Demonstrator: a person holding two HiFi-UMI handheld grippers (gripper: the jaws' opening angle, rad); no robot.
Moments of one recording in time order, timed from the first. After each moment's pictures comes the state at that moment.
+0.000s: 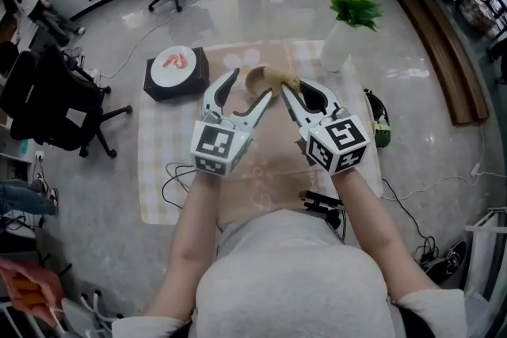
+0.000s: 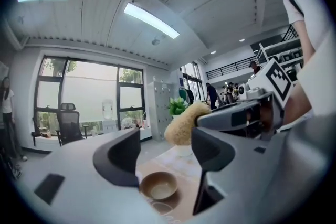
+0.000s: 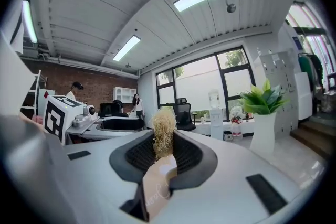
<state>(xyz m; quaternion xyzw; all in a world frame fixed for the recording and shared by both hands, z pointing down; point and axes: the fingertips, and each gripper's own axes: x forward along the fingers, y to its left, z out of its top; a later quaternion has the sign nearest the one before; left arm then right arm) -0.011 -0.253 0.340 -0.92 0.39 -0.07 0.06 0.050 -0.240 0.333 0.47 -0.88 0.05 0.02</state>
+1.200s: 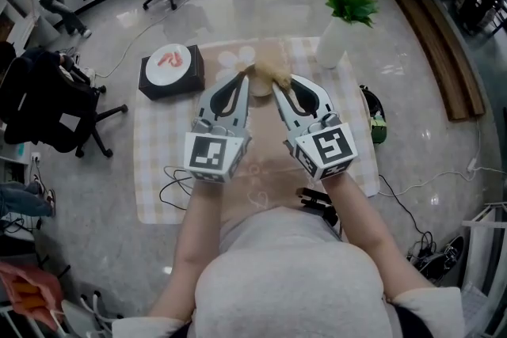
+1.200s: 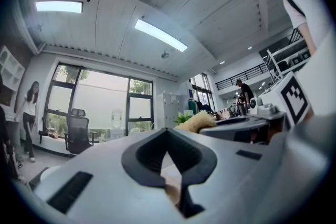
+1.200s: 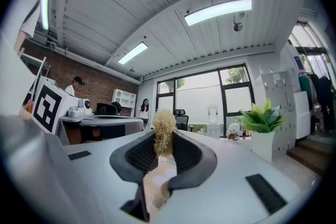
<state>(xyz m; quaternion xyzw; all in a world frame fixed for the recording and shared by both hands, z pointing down) -0.027 -0.242 0.308 -0.89 0.44 0.01 0.08 0.034 -0.229 0.312 0.49 -0.87 -0.04 -0.01</state>
